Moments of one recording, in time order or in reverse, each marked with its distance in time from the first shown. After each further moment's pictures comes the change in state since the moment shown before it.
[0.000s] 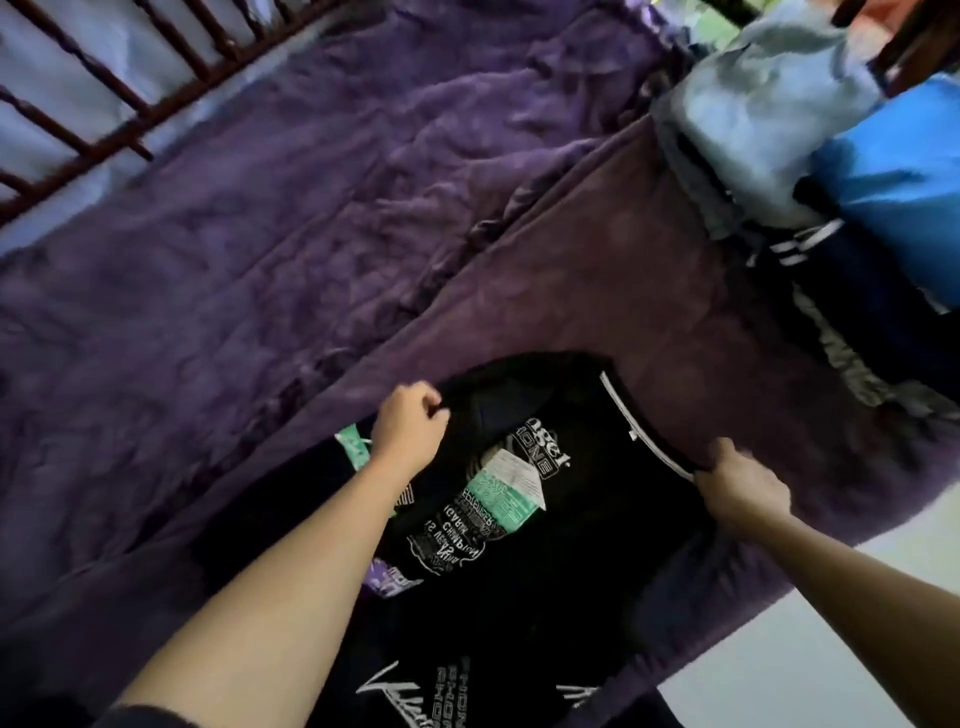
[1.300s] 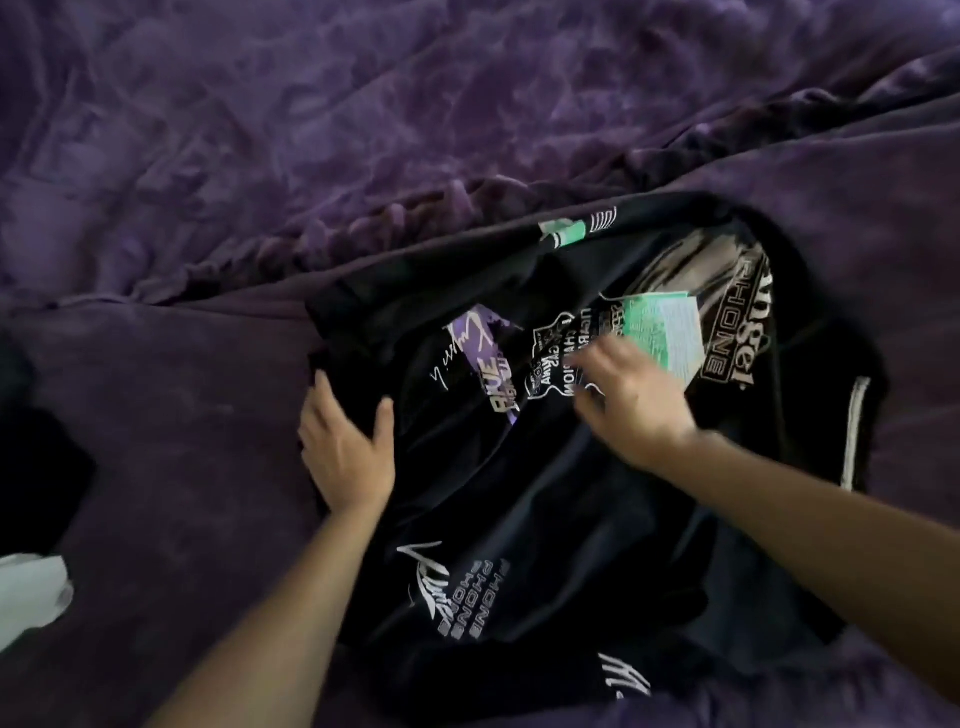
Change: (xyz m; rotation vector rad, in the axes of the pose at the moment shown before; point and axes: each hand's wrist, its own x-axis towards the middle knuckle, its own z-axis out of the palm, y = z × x) left_hand -0.060 -0.265 0.069 -0.161 0.559 -0.593; right_hand -0.012 -0.290 0.111 -0.071 0.151 -1.302
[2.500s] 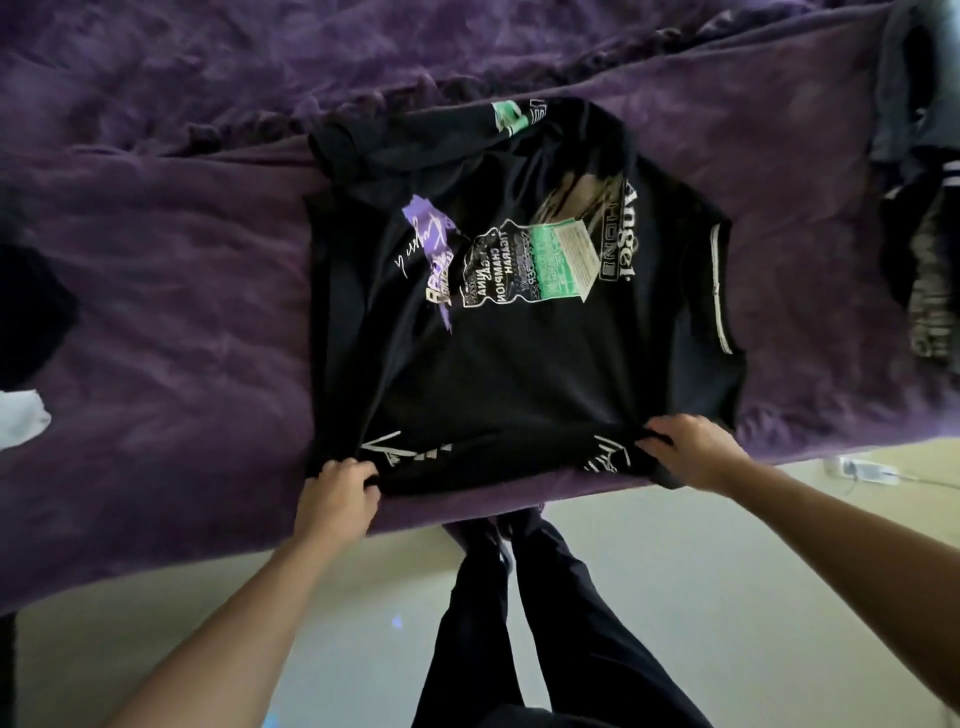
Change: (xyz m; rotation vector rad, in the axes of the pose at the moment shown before) left_hand -0.218 -0.186 -0.049 0.374 -0.568 0.366; right_hand -0.327 -0.053 -0.022 -0.126 -0.497 0.645
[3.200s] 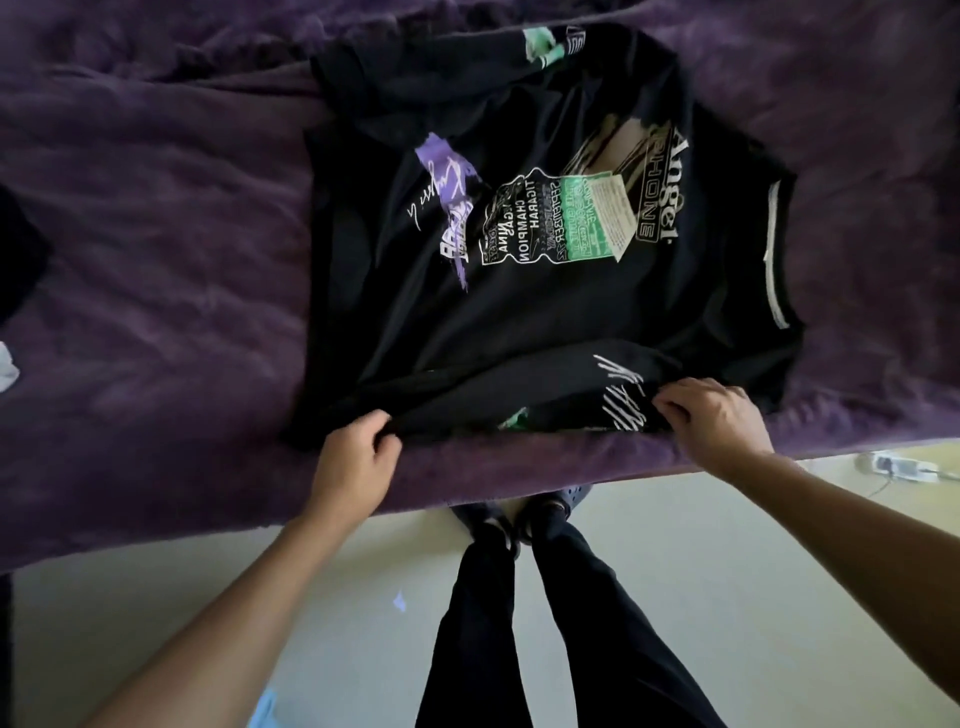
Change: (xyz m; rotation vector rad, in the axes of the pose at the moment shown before) left_hand 0.009 0.010 0.012 -0.484 0.231 0.056; right_hand 0.040 0.010 0.053 -0.084 0.448 -0.245
